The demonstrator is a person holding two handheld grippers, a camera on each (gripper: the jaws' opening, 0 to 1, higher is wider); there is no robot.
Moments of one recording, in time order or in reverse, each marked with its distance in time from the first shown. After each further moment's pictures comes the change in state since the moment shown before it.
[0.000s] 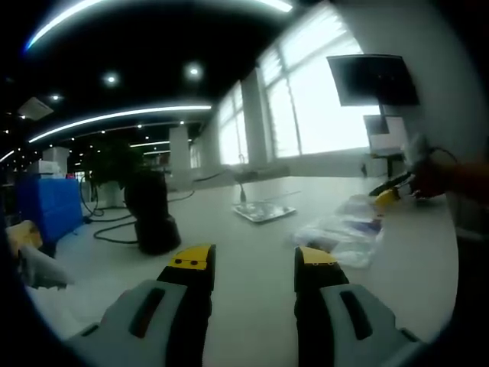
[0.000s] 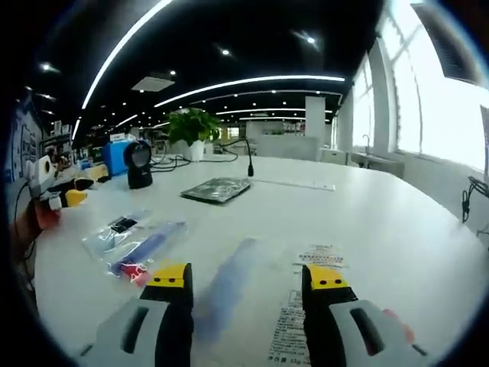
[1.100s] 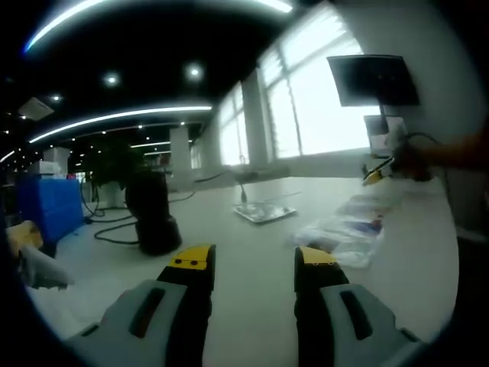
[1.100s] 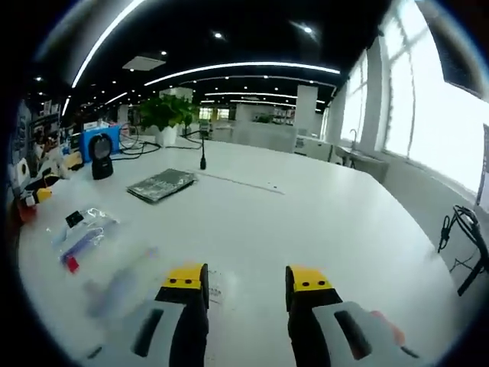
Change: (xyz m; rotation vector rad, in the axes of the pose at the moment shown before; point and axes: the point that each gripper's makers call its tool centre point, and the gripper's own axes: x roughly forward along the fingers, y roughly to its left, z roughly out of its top) left arm -0.002 -0.001 0.002 0.001 -0.003 0.004; right arm 0.028 -0.145 0.014 -0.110 0.145 -0.090
